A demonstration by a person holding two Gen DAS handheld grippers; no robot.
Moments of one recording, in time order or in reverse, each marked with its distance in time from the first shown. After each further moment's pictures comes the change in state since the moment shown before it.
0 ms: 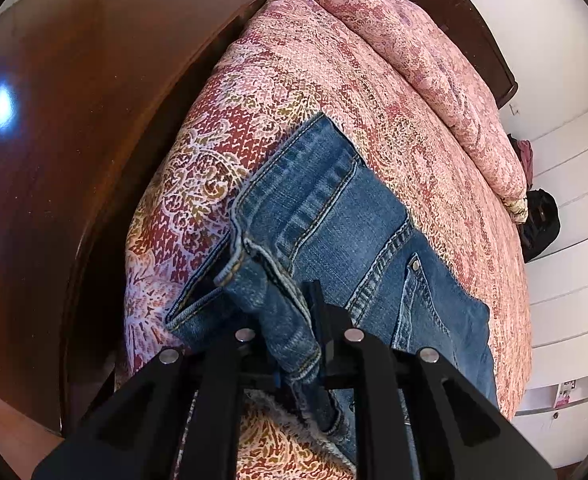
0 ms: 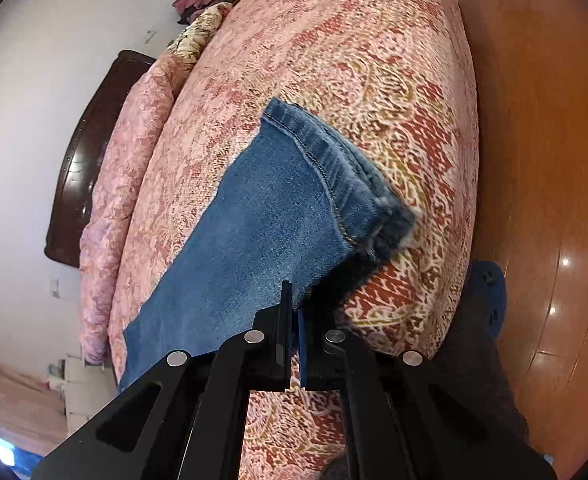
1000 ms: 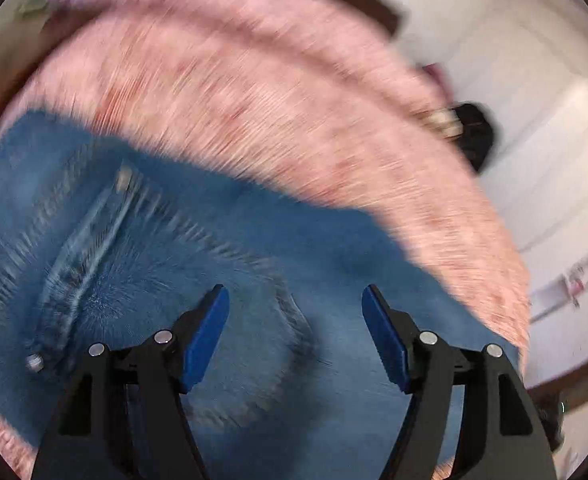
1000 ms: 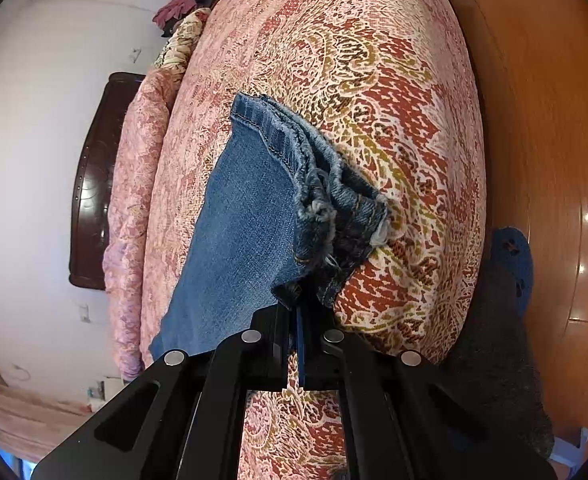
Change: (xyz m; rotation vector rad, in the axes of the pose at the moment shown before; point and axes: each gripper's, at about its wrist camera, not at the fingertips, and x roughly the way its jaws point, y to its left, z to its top) left arm 0.063 -0.140 -0.075 0.323 0.054 -0.136; right arm 0.014 -0.025 0.003 0.134 0.033 0.102
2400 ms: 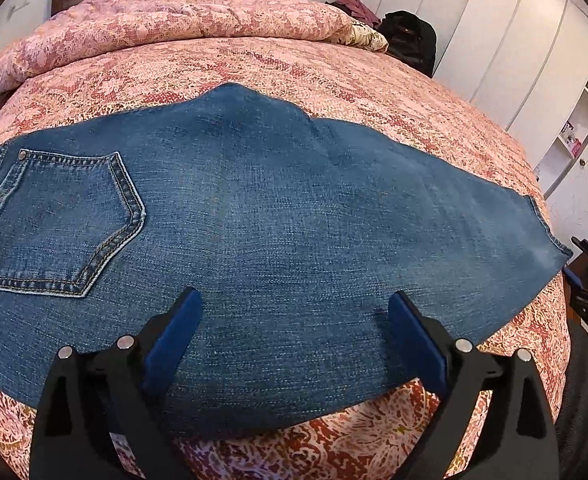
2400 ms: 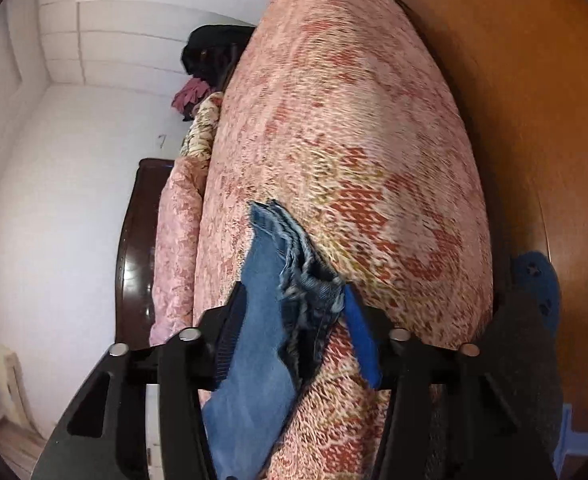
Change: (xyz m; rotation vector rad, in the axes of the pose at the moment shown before) left arm -0.002 -0.096 -0.115 0.489 0.023 0.020; right arm -0.053 -0.029 0.006 0.117 -0.276 0.165
